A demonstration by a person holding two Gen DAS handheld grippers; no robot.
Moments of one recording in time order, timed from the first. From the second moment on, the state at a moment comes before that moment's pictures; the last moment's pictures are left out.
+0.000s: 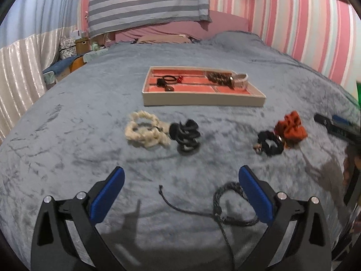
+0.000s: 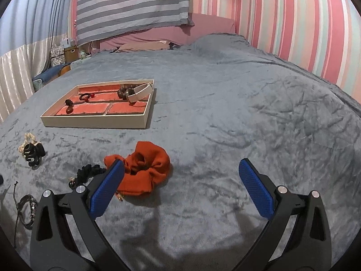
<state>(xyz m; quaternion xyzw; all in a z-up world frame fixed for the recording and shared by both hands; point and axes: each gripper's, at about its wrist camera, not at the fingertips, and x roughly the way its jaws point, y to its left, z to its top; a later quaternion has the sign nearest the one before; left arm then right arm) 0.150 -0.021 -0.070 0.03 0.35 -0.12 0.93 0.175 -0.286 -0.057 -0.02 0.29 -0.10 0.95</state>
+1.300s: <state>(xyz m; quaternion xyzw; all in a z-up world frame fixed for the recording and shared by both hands) 0.170 -0.044 -0.111 0.03 0.40 -0.19 0.90 0.214 -0.306 -0.102 0.06 0.35 -0.08 0.93</state>
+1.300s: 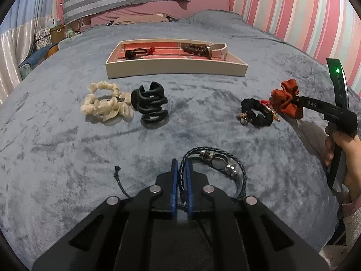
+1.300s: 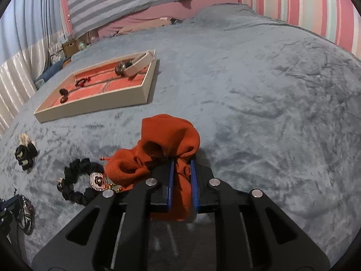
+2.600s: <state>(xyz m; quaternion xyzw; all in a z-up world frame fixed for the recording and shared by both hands) 0.348 -0.005 0.027 0.01 0.26 -0.15 0.95 0.364 -0.244 -0.021 0.04 0.30 -0.03 0.95</state>
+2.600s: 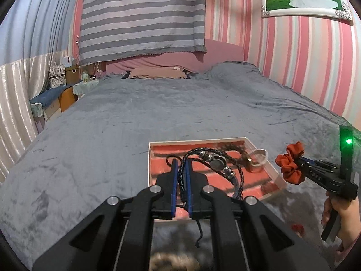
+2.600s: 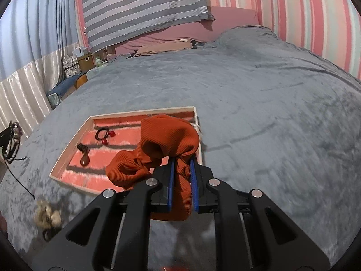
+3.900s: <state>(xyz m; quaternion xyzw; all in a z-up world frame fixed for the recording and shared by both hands) 0.466 -0.027 0.009 0.02 0.31 -0.12 0.94 0.447 -0.230 0.002 -0.05 0.32 -0.02 0.95</state>
